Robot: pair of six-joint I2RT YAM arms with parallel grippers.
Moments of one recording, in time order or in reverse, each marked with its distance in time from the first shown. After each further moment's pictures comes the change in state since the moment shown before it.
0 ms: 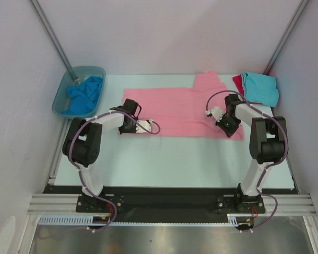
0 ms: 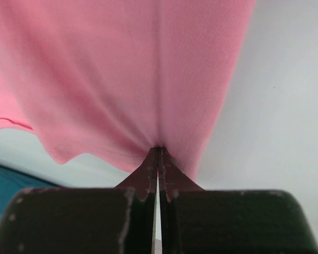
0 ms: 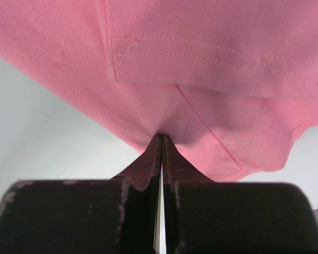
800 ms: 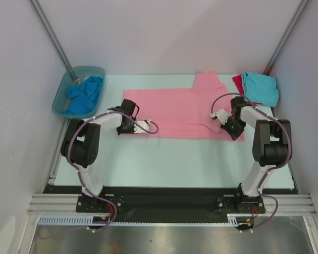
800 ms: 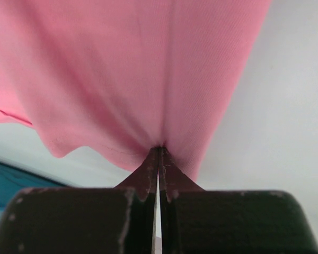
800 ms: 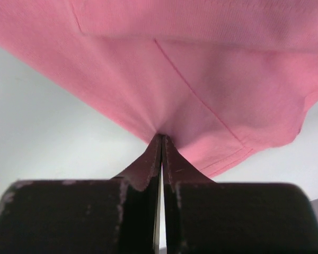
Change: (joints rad) left arm 0.014 -0.026 -0.027 0.006 -0.013 0.003; right arm -0.057 -0.063 -0.065 0.021 0.006 -0.042
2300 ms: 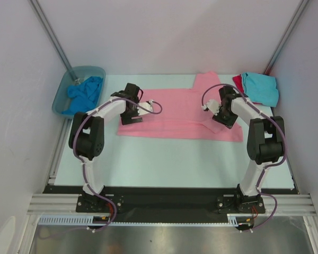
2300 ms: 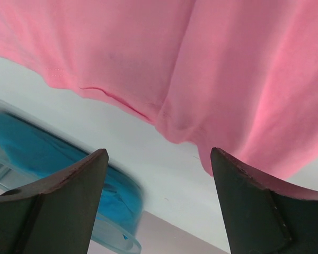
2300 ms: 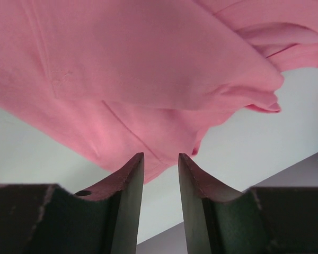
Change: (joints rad) left arm -0.003 0.131 0.358 -0.134 -0.072 -0.171; right arm 0.134 0.042 0.203 -0.071 0.160 -0.029
